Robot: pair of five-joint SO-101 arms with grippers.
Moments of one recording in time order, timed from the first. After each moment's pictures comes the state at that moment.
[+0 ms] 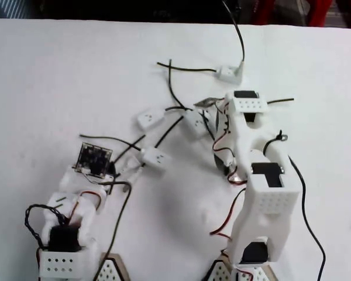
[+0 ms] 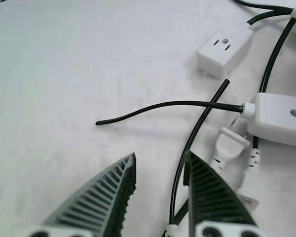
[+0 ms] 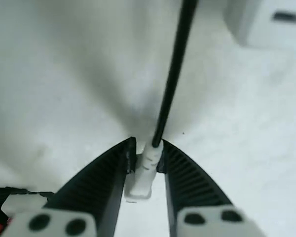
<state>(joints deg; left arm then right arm) -4.0 -103.7 97.2 54.0 -16.8 -4.4 27.0 1.1 89.1 37.6</state>
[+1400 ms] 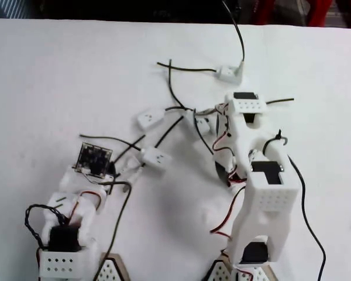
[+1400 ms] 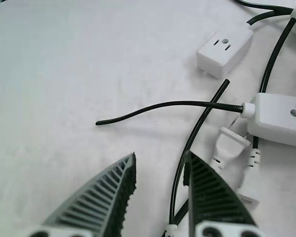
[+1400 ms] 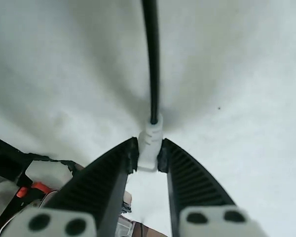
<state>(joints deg) -4.0 -103.7 97.2 54.0 -16.8 -4.0 28.7 1.1 96.4 37.6</state>
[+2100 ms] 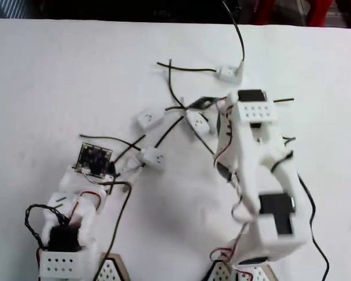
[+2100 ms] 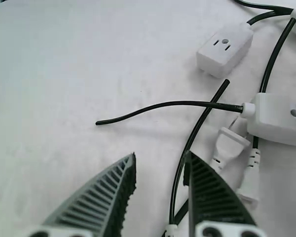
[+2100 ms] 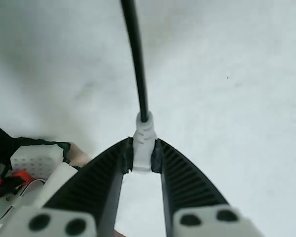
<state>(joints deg) -4.0 -103.7 97.2 54.0 -16.8 -7.7 -0.1 13.4 97.4 45.1</state>
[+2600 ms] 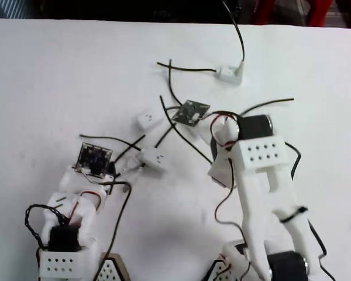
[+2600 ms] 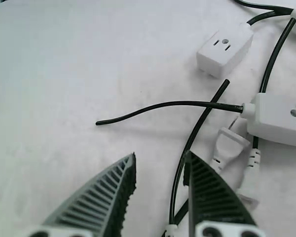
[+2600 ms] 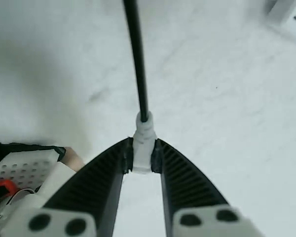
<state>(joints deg) -4.0 -103.7 97.2 54.0 -16.8 -14.8 -26.1 22.3 97.7 45.6</state>
